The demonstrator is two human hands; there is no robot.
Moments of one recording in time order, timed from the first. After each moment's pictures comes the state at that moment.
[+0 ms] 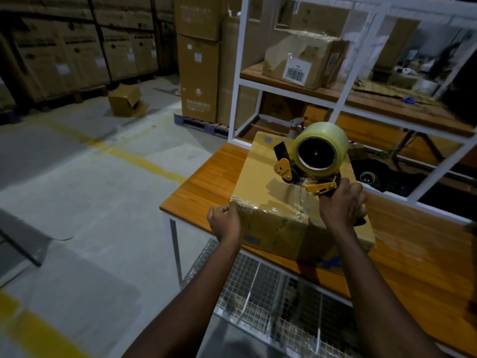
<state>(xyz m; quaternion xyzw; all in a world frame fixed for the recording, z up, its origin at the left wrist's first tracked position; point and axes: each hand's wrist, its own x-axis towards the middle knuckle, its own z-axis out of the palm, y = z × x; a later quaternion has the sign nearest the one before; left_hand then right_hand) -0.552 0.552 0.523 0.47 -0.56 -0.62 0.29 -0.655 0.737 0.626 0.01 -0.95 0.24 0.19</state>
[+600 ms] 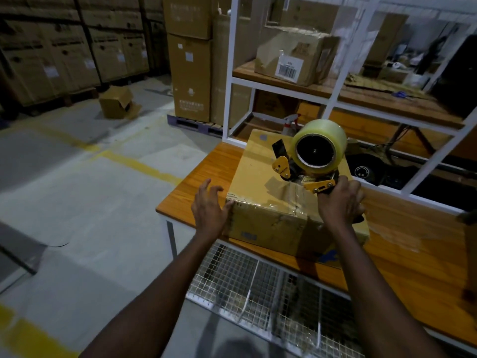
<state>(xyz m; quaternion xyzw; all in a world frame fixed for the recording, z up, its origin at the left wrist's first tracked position) -0.535 0.499 0.522 0.25 -0.87 -0.28 0.32 -0.651 0.741 0.625 0.00 -0.95 0.25 0.20</state>
